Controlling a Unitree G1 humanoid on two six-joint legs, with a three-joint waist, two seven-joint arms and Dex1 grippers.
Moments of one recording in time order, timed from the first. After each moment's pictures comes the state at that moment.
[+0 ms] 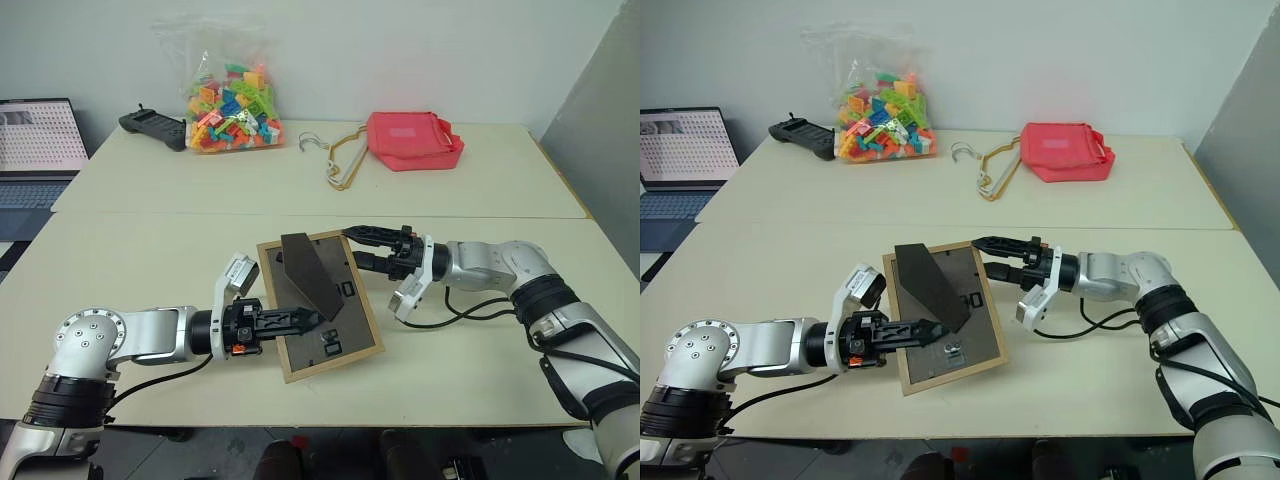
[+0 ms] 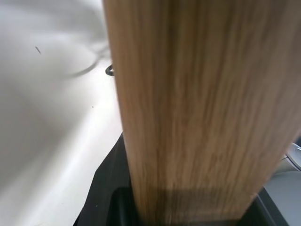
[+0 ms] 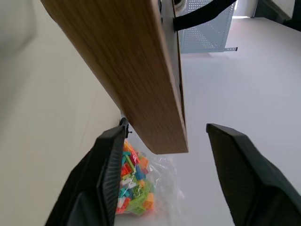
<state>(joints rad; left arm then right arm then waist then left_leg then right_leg) -0.33 0.82 0.03 -0.03 -1.93 1.34 -0.29 -0.95 -0.55 0.48 0.68 -1.08 -1.19 -0.38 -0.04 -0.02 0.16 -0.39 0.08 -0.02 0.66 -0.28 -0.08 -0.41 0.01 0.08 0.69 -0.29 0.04</state>
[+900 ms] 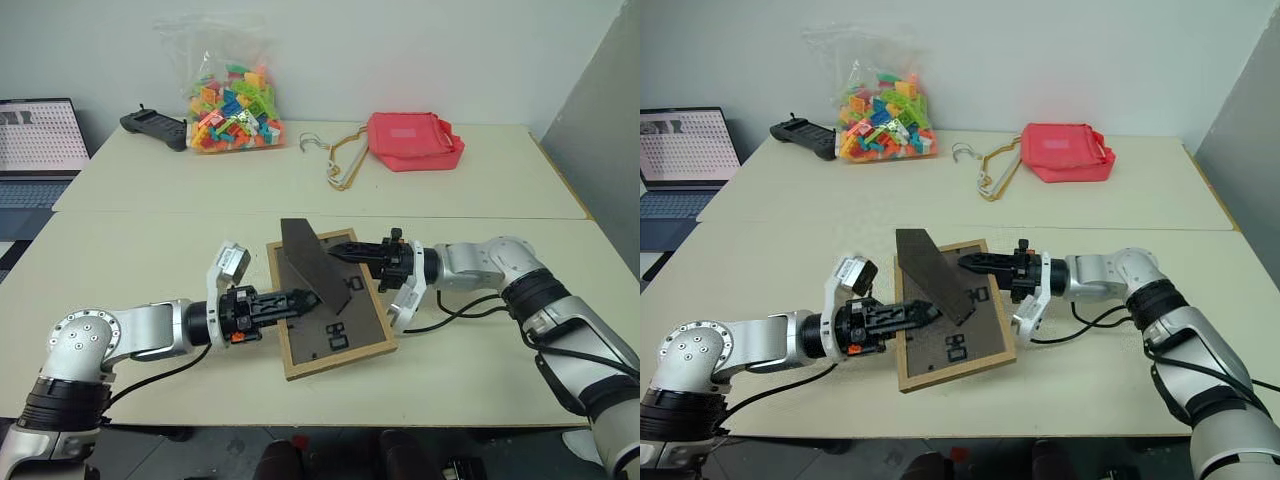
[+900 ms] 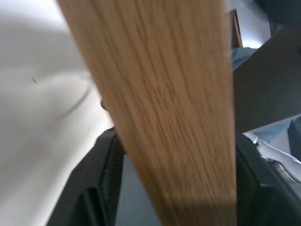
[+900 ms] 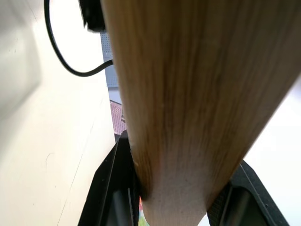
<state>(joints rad) -0.32 0.82 0.07 -0.05 -1.93 1.22 -0.28 -0.98 -0.54 0.55 0.70 -1.04 -1.27 -0.39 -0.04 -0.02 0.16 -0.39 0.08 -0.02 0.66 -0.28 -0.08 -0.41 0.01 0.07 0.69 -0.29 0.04</state>
